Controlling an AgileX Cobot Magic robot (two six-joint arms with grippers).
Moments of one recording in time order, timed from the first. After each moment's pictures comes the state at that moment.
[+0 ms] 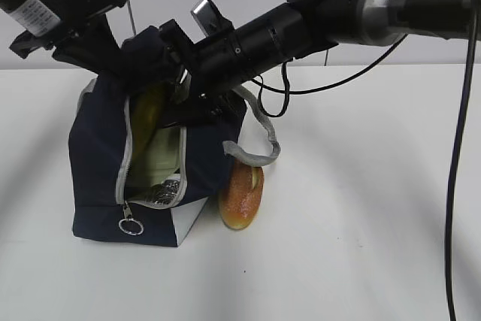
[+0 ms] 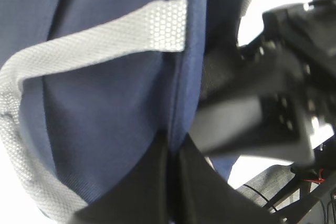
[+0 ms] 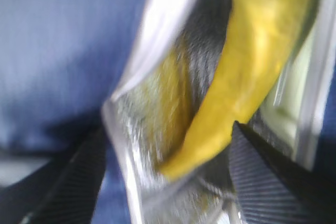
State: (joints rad) left arm -0.19 1.75 -1.57 -0.51 1.21 0.16; right arm 0.39 2.26 -1.84 1.21 1.15 -0.35
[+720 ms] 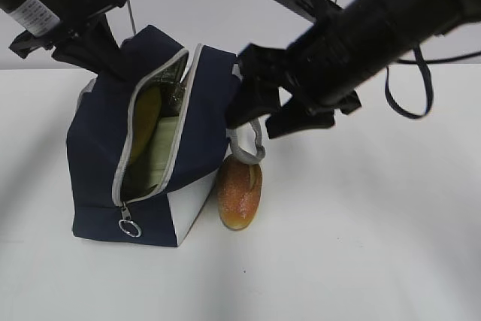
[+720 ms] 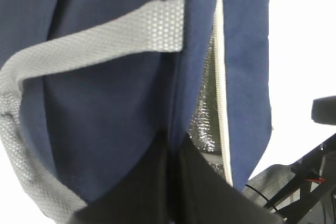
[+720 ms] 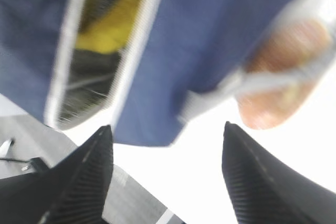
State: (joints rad) left arm -0.19 1.75 -1.57 -0.51 1.21 0.16; right arm 0.39 1.69 -1.29 0.70 0.88 -0.31
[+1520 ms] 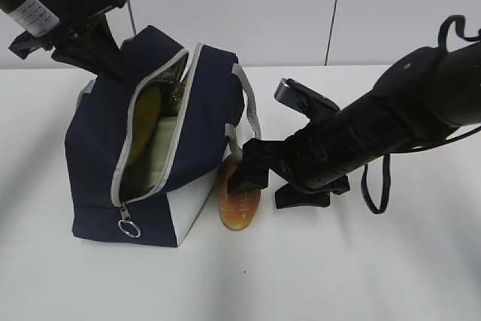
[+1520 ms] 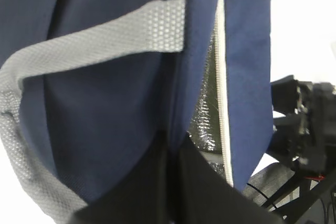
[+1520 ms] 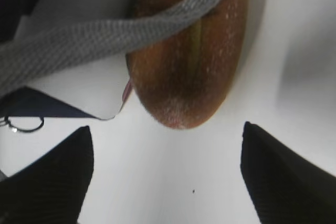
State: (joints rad) left arm -0.19 1.75 -1.57 -0.51 1.22 0.16; right arm 0.39 1.84 -1.01 1.05 0.57 -0.60
